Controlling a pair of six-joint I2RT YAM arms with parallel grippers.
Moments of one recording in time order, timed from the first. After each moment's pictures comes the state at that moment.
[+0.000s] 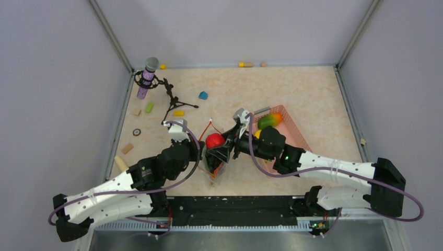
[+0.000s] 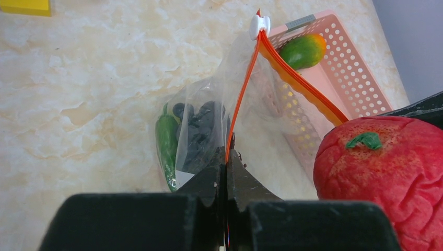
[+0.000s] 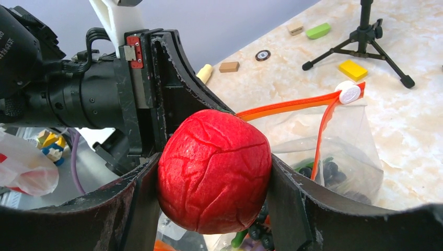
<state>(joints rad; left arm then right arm) -1.09 0.68 0.68 -0.44 -0.64 -0.75 1.10 1.17 0.74 0.40 -0.11 0.35</state>
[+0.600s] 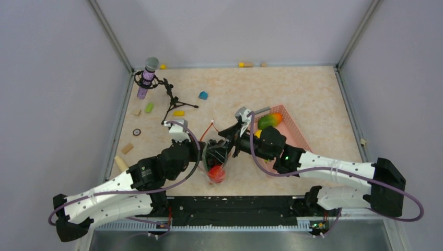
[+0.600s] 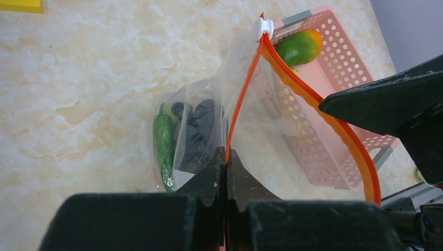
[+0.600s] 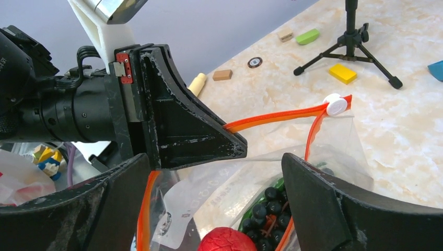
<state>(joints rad) -1.09 0.68 0.68 -0.44 -0.62 -0.75 1.10 1.17 0.74 0.42 -0.07 0.37</state>
